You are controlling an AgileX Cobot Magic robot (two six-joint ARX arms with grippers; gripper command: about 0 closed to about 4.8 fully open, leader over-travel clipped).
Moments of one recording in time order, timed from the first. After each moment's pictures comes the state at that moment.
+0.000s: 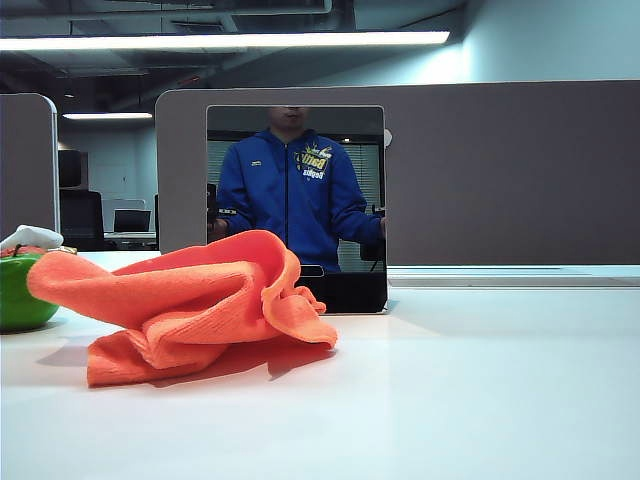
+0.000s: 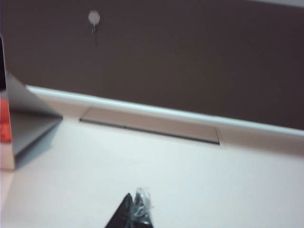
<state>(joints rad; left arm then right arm) -0.13 0.01 0.11 -0.06 0.03 0.03 -0.09 0.01 0.20 -0.14 -0.16 -0.12</state>
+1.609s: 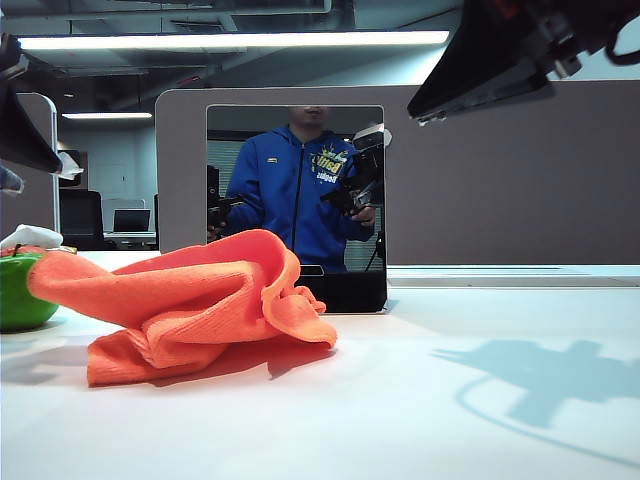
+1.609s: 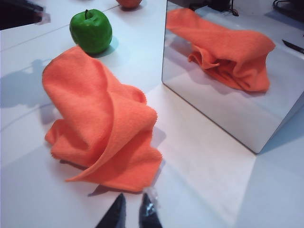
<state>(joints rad) -0.13 0.84 0.40 0.09 0.24 -0.18 0.52 1.05 0.70 -0.10 -0.36 -0.14</state>
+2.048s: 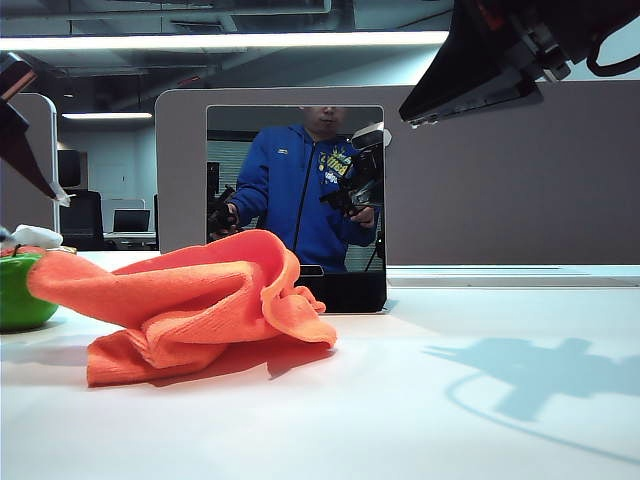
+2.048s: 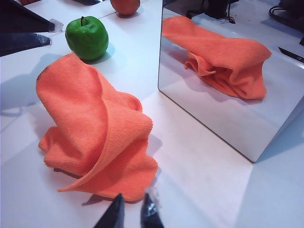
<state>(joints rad) -0.13 0.98 0.40 0.13 0.16 -0.87 0.52 1.08 0.70 -0.05 -0.36 -0.14</state>
